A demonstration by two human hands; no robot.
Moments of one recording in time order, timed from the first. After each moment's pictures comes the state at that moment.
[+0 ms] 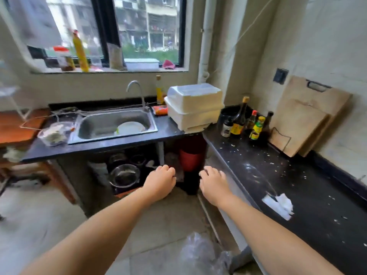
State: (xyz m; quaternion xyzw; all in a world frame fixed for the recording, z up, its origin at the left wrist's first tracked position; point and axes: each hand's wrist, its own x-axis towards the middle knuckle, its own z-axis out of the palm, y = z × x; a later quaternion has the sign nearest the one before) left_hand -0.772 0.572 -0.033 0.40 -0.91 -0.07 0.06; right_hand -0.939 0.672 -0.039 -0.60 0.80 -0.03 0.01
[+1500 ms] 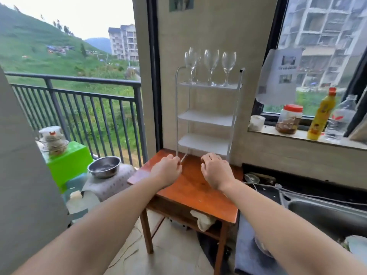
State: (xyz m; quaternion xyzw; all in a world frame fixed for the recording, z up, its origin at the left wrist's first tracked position) left_hand -0.054 -0.033 0.072 0.69 -0.70 -0.02 0.18; right_hand -0.230 -0.067 0.068 -0.83 0.53 -0.16 -0.04
